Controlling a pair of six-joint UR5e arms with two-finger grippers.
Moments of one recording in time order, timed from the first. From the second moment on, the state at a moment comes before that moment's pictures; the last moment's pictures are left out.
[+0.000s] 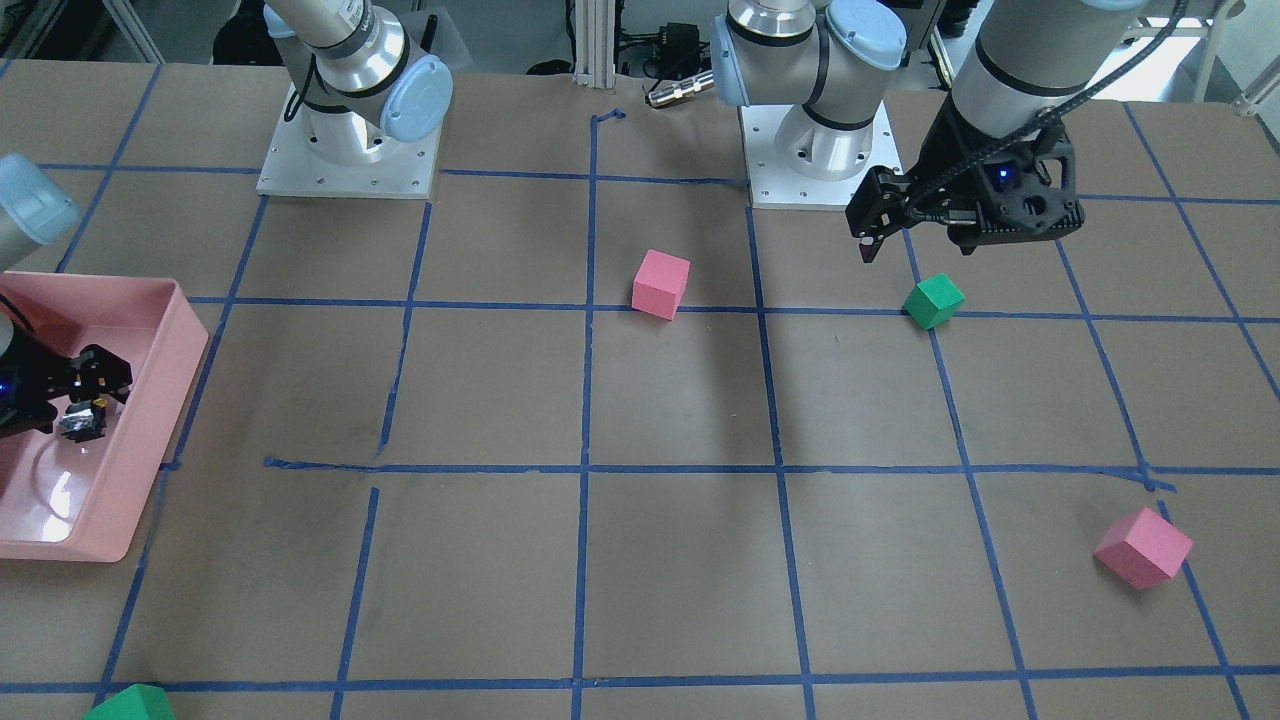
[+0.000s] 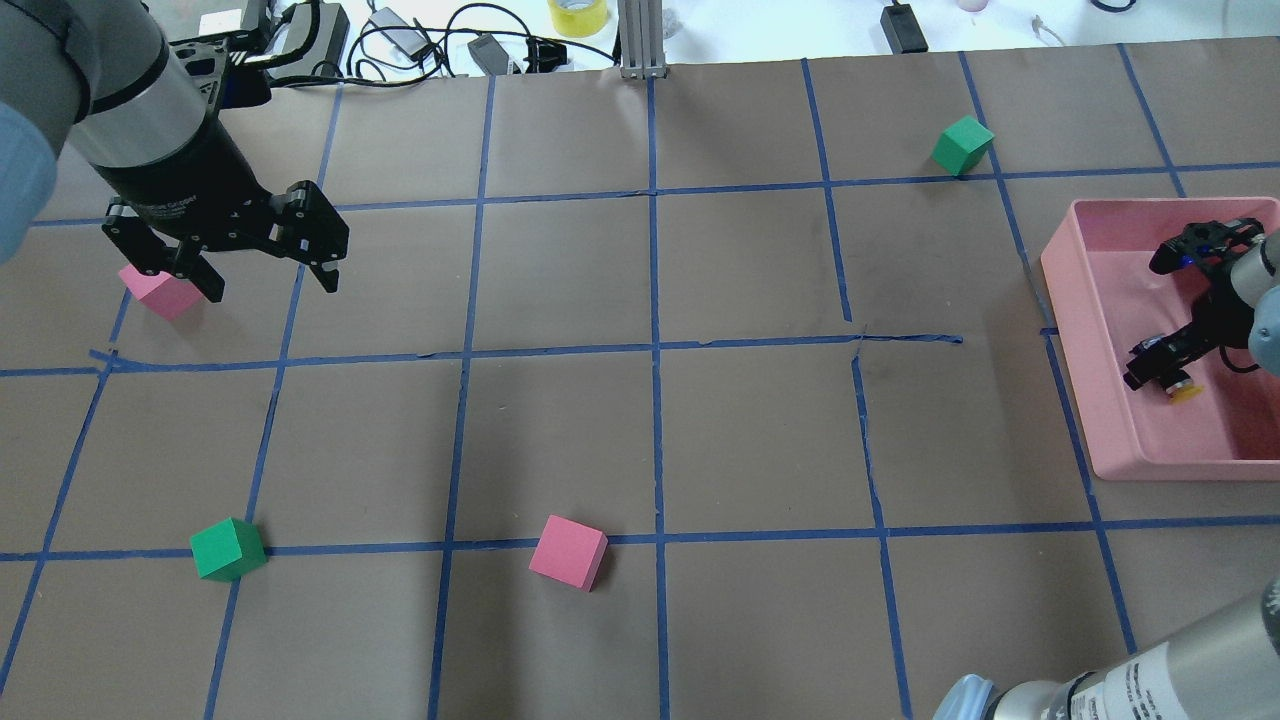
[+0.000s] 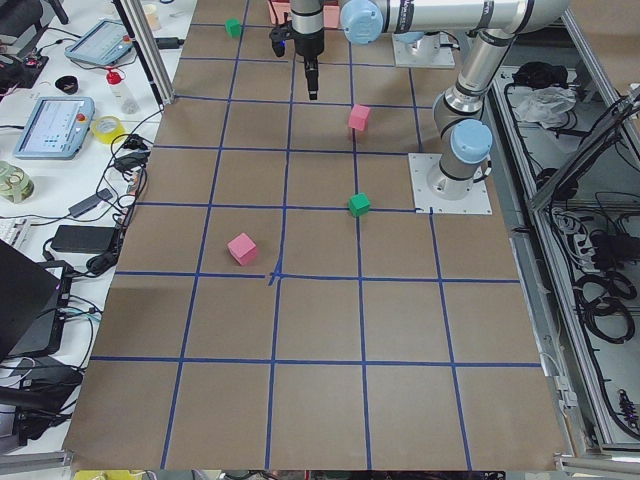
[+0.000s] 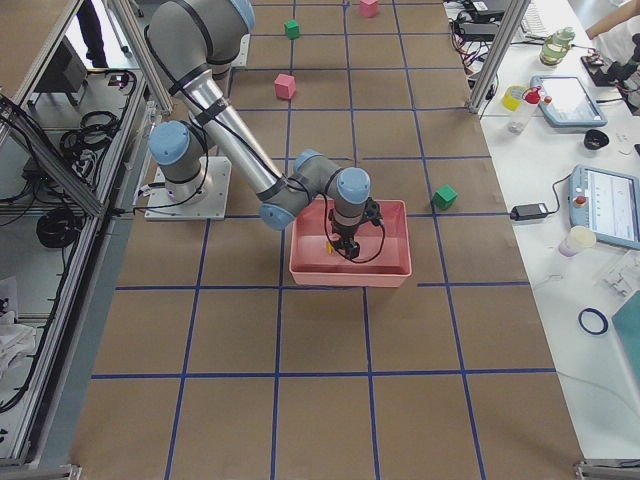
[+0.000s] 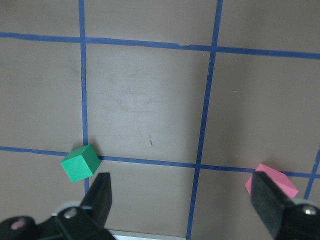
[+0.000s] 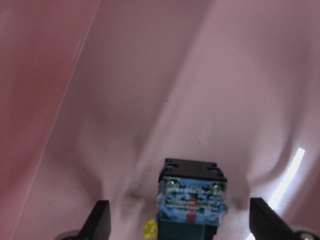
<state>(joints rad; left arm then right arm) -1.48 -1.52 -1.63 -1.61 1.63 0.00 0.90 -1.19 1.97 -2.32 -1.57 -1.07</state>
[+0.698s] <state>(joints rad) -1.48 -1.52 -1.63 -1.61 1.63 0.00 0.90 -1.20 1.95 -2.31 -1.55 -1.07</state>
